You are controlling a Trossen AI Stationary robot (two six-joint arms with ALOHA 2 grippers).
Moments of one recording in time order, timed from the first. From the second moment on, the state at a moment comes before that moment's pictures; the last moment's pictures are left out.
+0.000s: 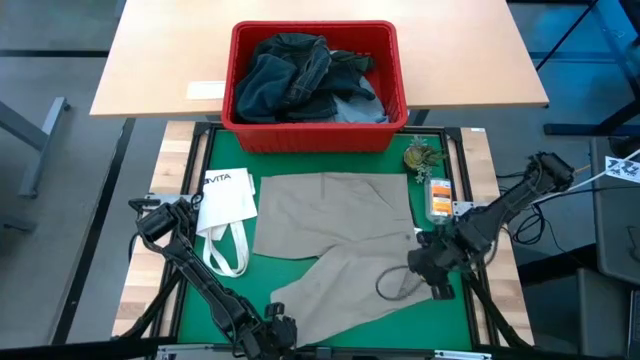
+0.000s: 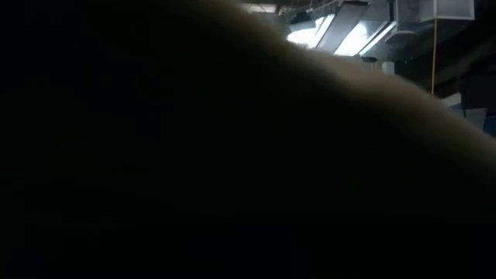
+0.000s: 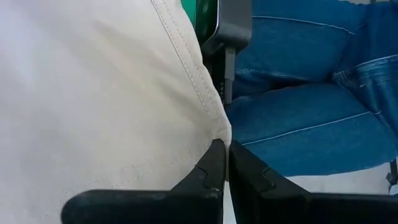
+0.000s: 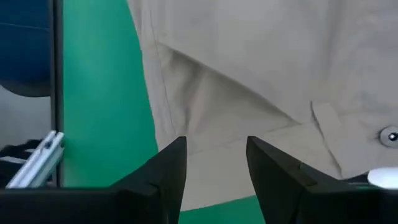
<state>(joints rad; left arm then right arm) -0.82 2.03 1.46 -0.39 -0.20 -0.91 0.36 1.18 0.83 -0.92 -0.03 0.61</state>
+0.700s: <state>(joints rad) -0.81 2.03 1.46 -0.41 -0.07 -1.11 0.63 1.51 0.74 -0.73 -0.04 0.87</state>
